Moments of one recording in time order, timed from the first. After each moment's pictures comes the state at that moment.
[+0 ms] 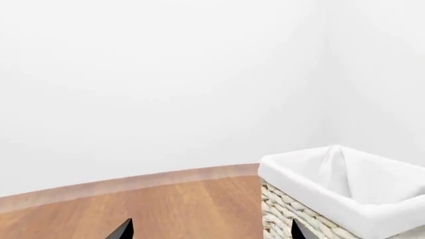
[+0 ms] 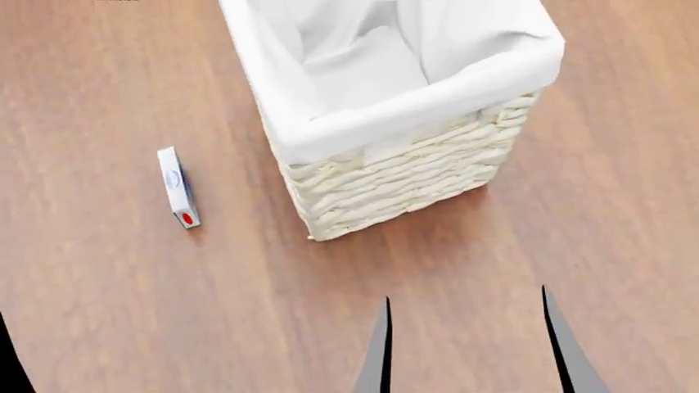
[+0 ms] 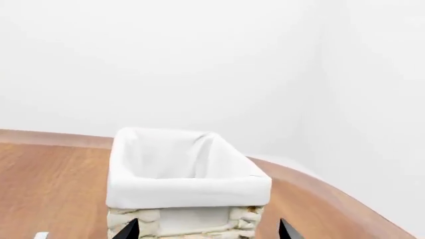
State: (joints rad) left arm 0.20 -0.33 0.14 0.84 -0.09 0.00 -0.37; right arm -0.10 0.32 -0.30 -0.86 -0.10 0.20 0.35
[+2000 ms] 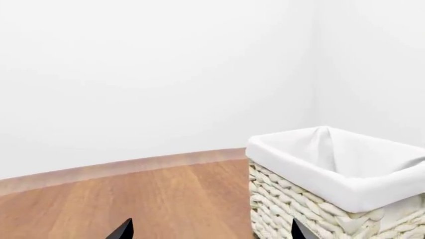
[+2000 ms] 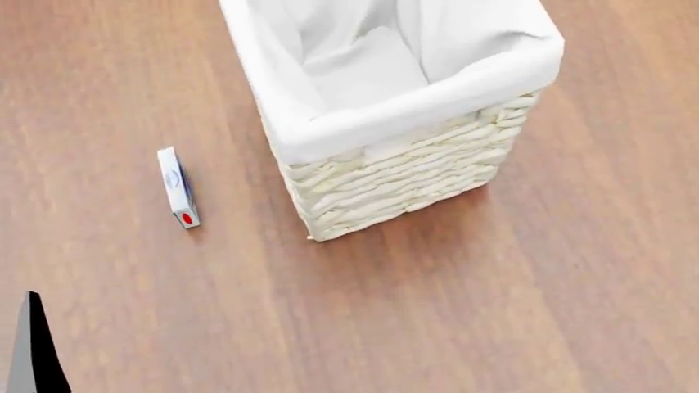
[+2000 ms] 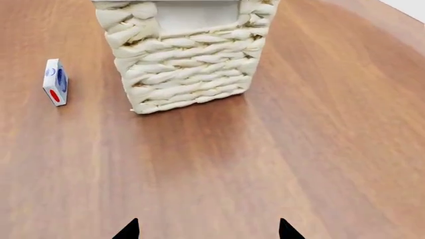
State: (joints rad) left arm 0.16 -0.36 0.19 0.73 -0.12 0.04 -0.37; right arm -0.27 0.43 -0.28 -1.04 0.39 0.71 0.62
